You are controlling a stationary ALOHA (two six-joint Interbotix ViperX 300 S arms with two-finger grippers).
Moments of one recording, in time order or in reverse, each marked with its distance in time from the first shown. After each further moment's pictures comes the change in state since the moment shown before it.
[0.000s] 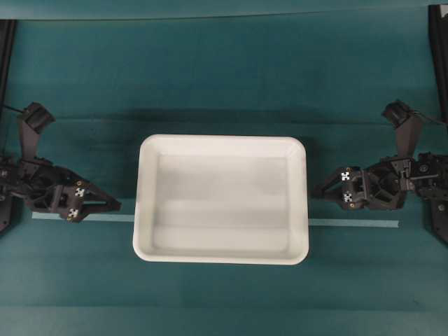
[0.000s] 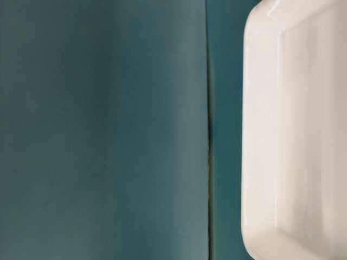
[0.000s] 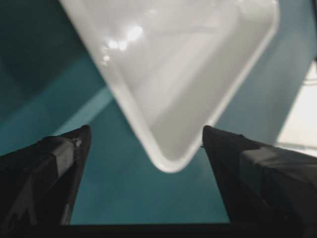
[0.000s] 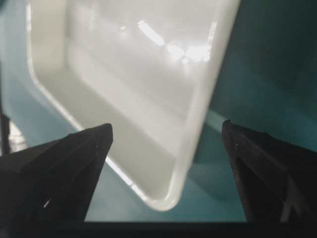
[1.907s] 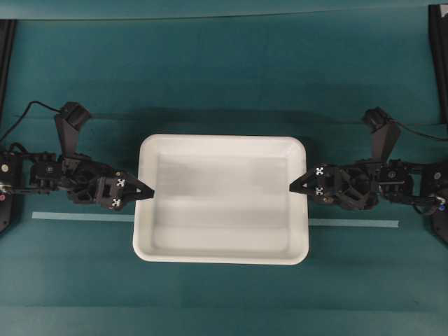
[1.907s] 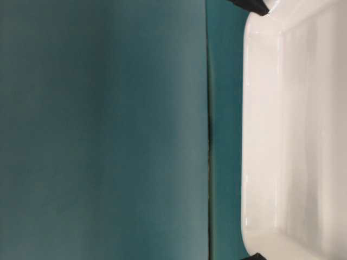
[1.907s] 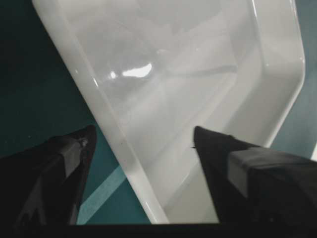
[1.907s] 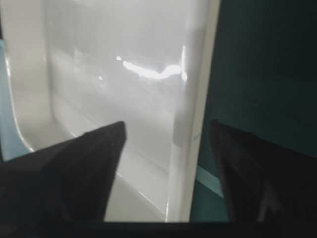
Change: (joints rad) left arm 0.080 0.370 -0.084 0.000 -0.310 0.029; right arm 0.006 0.299 -0.038 0.006 -0.278 0.126
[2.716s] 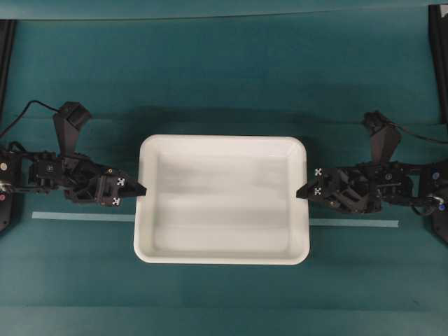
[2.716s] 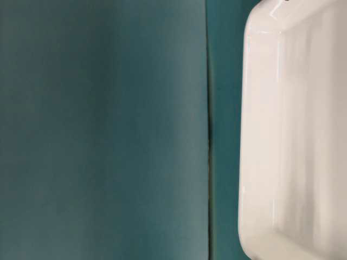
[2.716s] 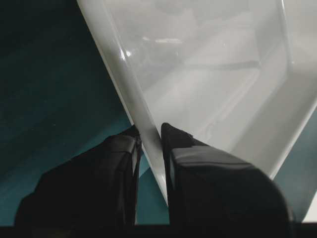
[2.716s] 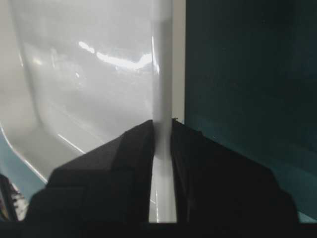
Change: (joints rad) left arm 0.005 -0.009 -0.008 0.000 0.084 -0.008; right arm 0.005 0.000 -0.015 0.000 0.109 0.074
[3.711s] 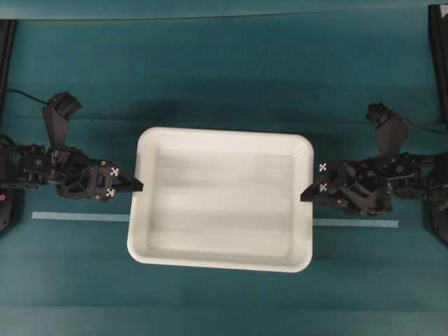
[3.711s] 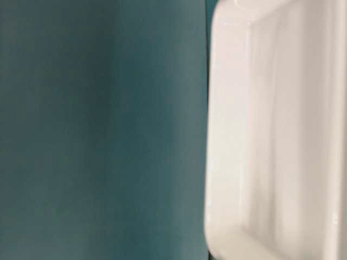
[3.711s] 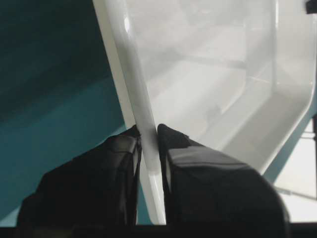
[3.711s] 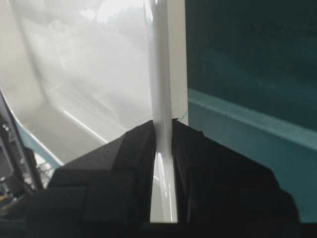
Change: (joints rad) left arm -0.011 -0.190 -0.046 0.000 0.187 -0.094; right arm -0.020 -0.232 -0.064 -0.002 0.255 0.038
